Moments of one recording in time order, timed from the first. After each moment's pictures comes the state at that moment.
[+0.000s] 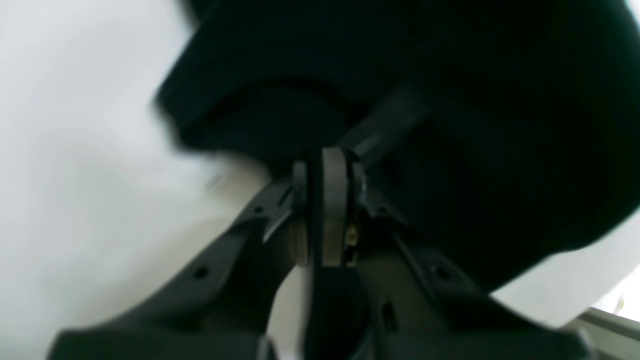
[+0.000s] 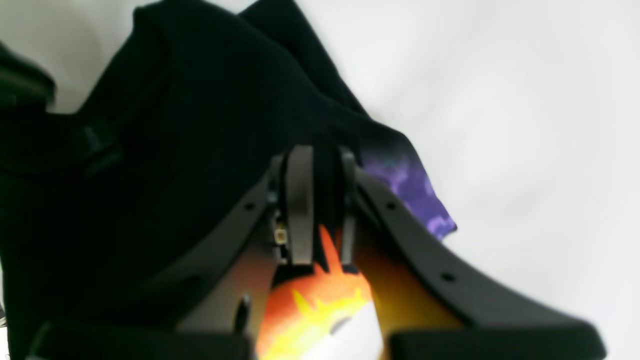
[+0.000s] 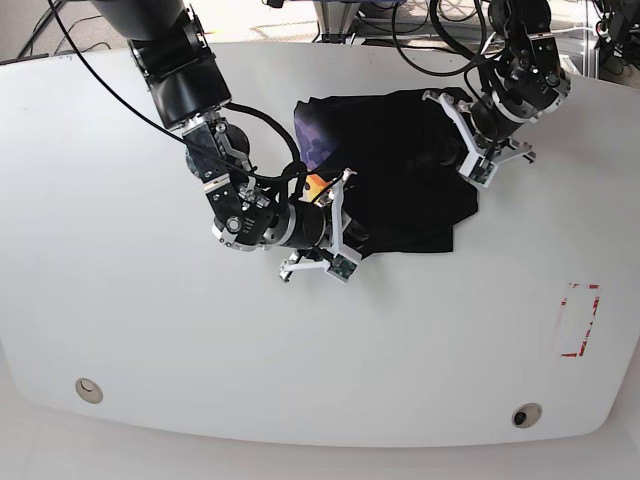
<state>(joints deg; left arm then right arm) 19.7 -0.9 -14.8 112.9 -11.5 -42.0 49.2 15.9 7.5 -24.3 84.4 20.3 34.7 -47.9</state>
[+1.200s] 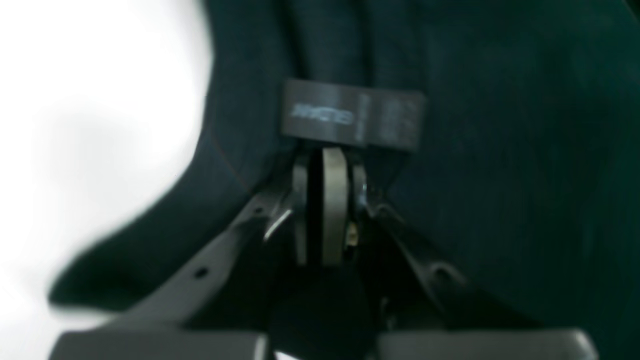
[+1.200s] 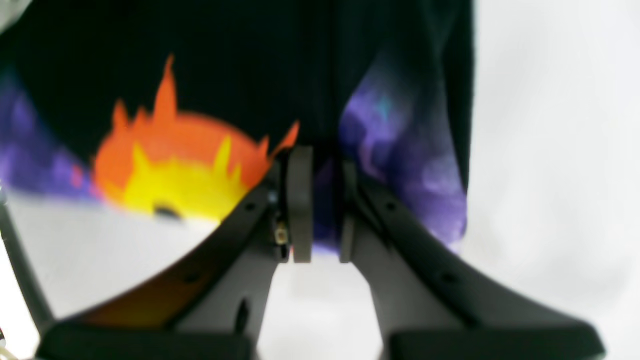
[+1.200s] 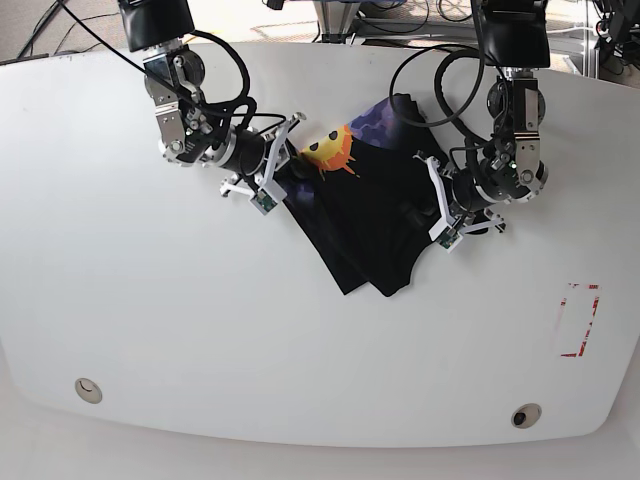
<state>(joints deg) -3.0 -7.4 -4.3 86.2 -5.7 -42.3 48.5 -5.1 14.0 -11.7 89.1 25.5 34.2 -40.3</state>
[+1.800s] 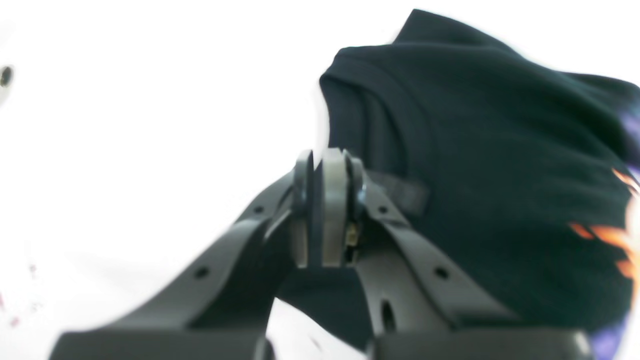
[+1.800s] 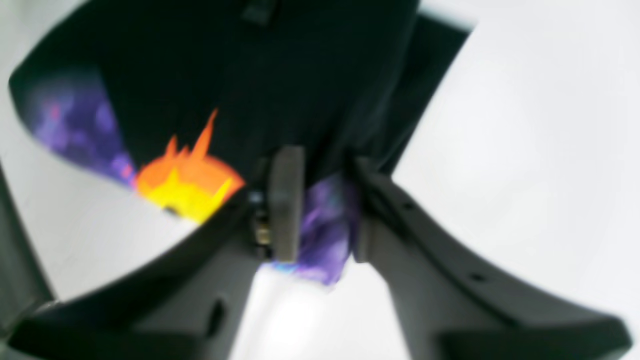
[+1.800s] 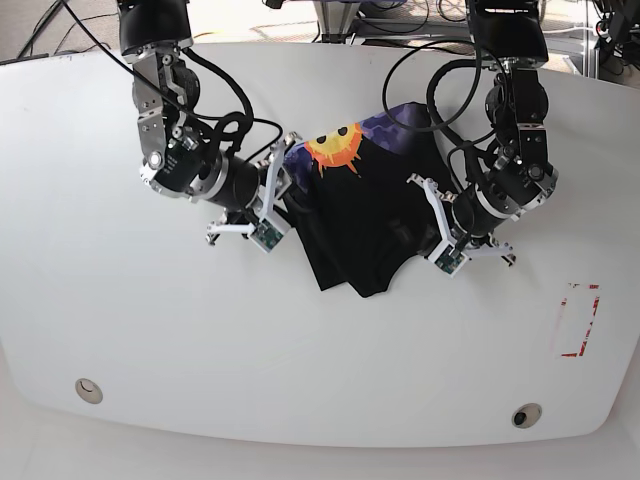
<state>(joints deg) 0.0 -5.7 -4.7 104.9 -5.5 -41.9 48.9 0.0 12.2 -8.8 108.2 25.5 34.1 -59.0</state>
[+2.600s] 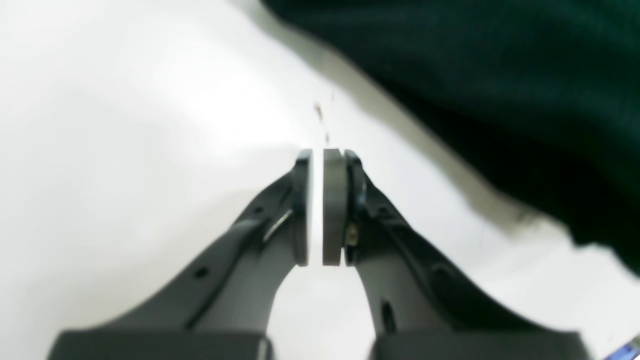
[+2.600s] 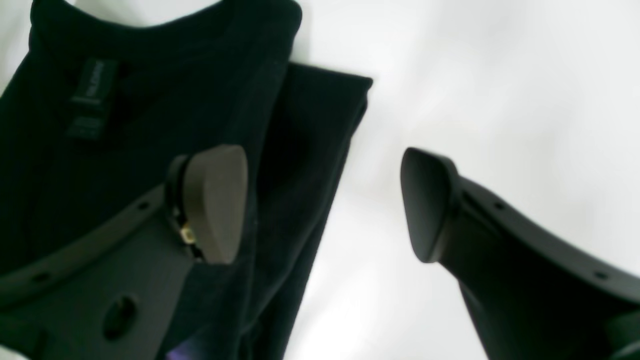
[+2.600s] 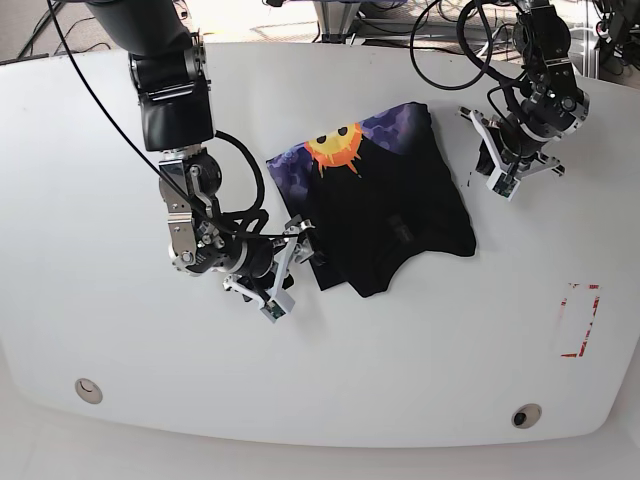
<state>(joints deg) 16.0 -7.8 -19.2 106.2 -5.6 -42.0 49.4 21.1 6.3 -9.0 68.6 23.2 34.6 -49.4</state>
